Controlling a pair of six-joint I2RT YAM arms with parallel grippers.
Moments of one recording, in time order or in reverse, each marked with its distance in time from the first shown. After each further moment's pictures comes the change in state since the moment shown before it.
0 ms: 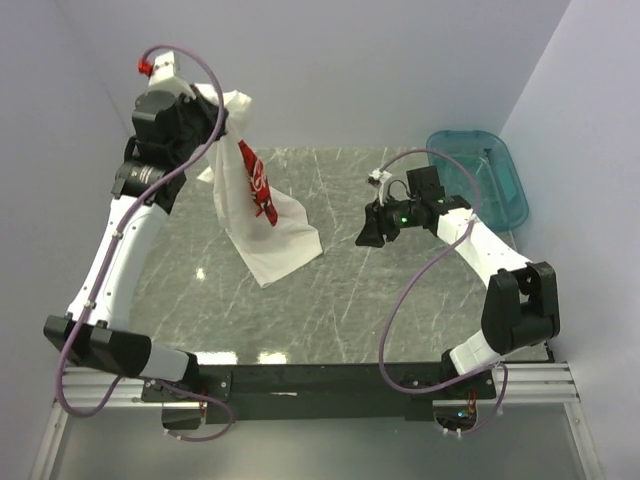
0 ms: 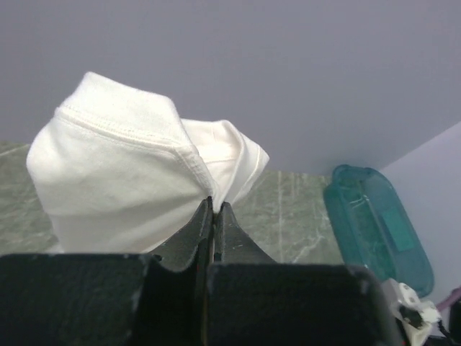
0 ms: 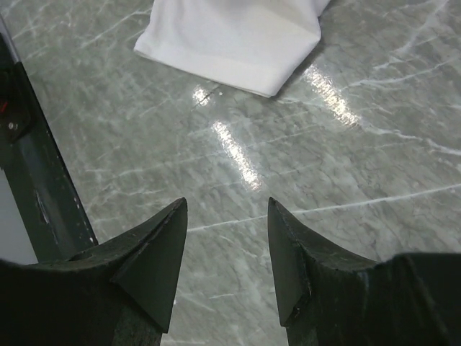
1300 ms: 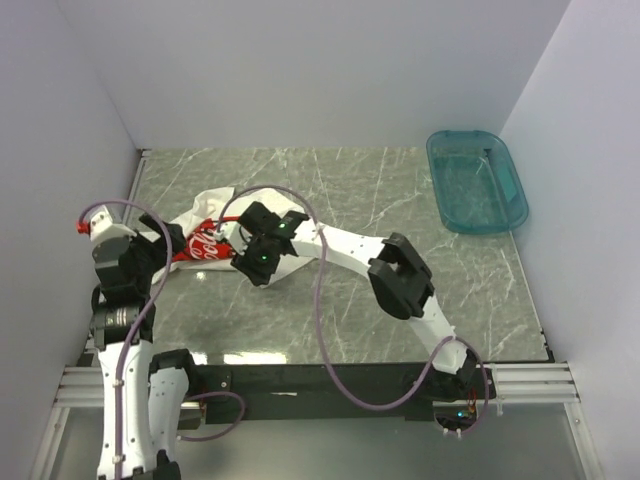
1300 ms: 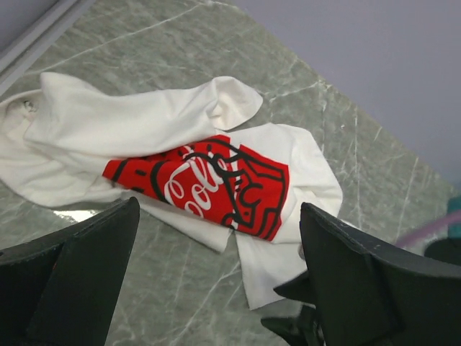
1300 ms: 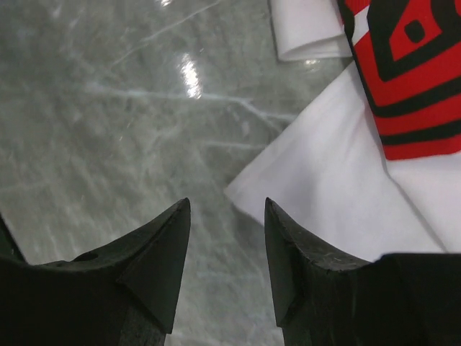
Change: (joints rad) left arm 0.451 -0.841 -0.979 -0.101 0.029 -0.087; right arm 0.743 0.673 0.727 -0.177 0.501 0.009
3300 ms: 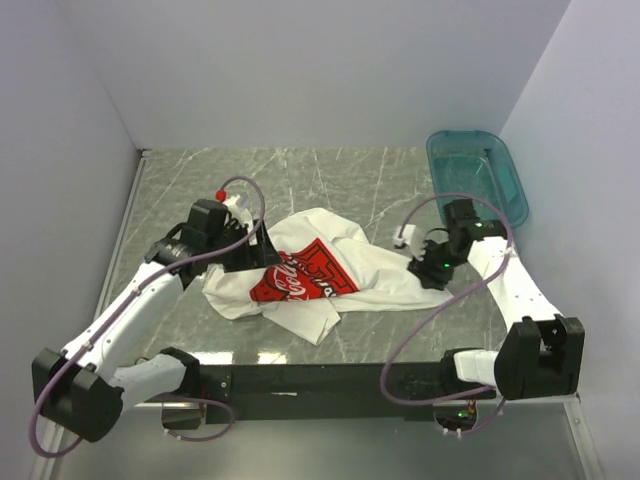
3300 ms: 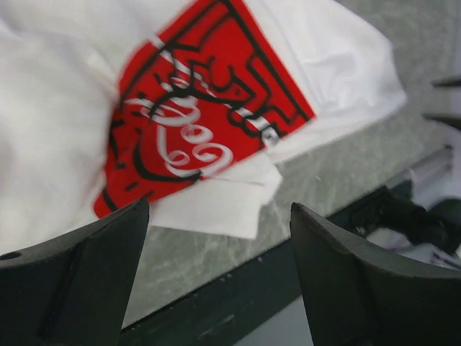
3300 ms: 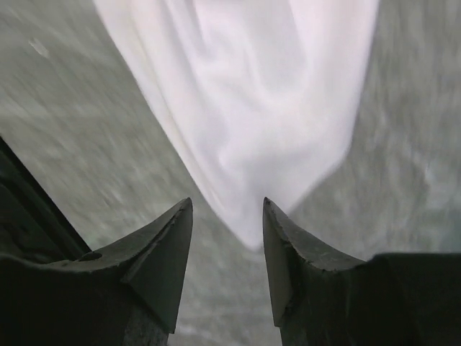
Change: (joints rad) left arm -0.619 0.476 0.163 -0.138 0.323 -0.013; right arm -0.954 -0.942 -0.917 -0.360 -0.071 -0.850
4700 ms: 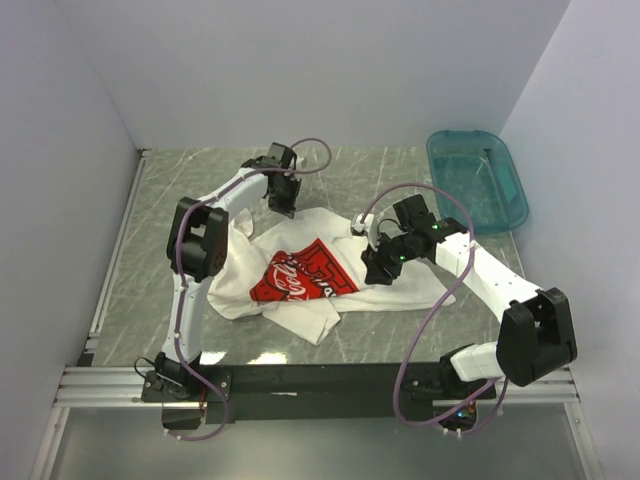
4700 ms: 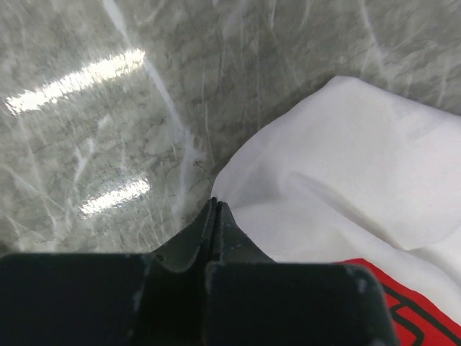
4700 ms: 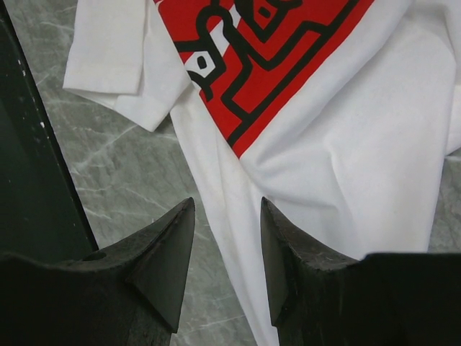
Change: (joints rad) left arm 0.001 1.205 0.959 -0.079 -0.197 0.395; right arm 0.368 0.100 0.022 0.328 -0.271 0.458
